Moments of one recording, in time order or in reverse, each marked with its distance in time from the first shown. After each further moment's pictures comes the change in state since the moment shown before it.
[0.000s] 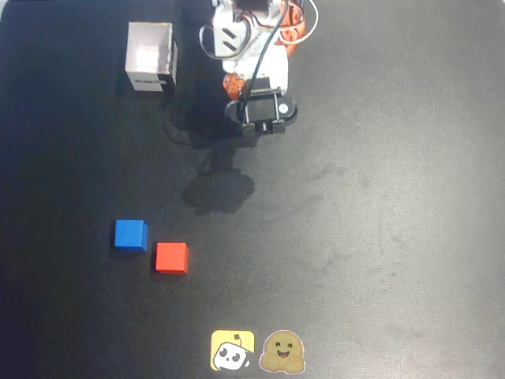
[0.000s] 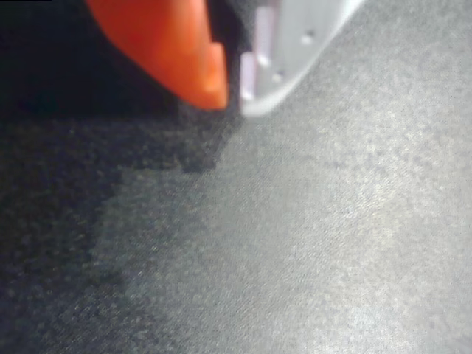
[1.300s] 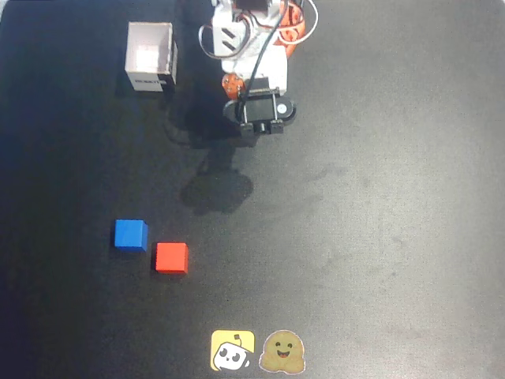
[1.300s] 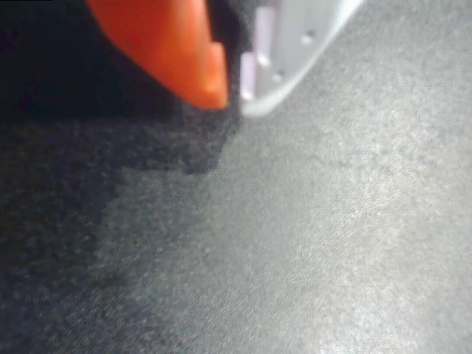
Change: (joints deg) arm 0.5 0.0 0.0 0.0 0.0
